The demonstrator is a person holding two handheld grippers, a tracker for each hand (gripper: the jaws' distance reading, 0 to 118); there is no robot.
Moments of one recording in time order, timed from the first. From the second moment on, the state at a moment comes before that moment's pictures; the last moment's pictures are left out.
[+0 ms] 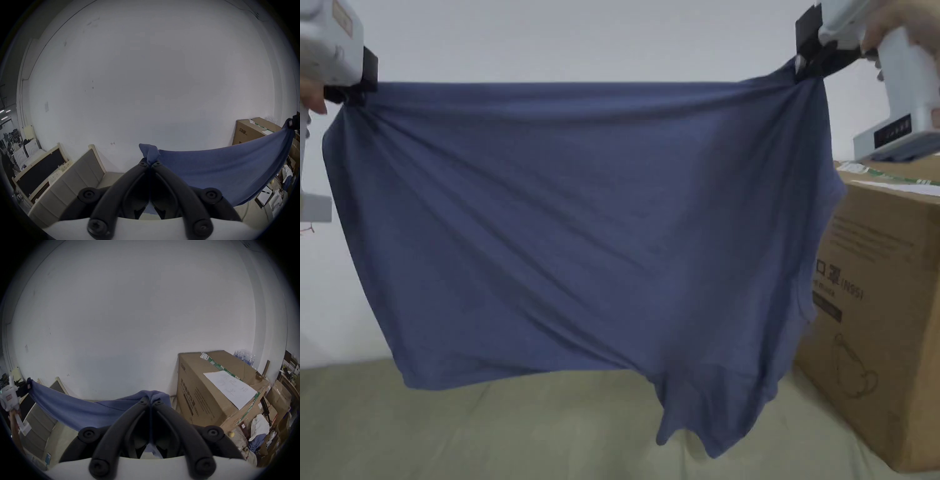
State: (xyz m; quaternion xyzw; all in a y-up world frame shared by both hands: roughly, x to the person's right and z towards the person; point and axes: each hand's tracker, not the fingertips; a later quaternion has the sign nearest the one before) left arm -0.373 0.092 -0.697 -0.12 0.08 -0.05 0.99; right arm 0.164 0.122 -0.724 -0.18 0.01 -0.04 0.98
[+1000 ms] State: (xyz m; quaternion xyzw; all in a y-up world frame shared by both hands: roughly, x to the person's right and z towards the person) left arm -0.407 -0.442 -0.595 -0.42 0.06 0.05 0.90; right arm 0.141 -0.448 -0.579 -0.53 0.06 -0.07 0.84
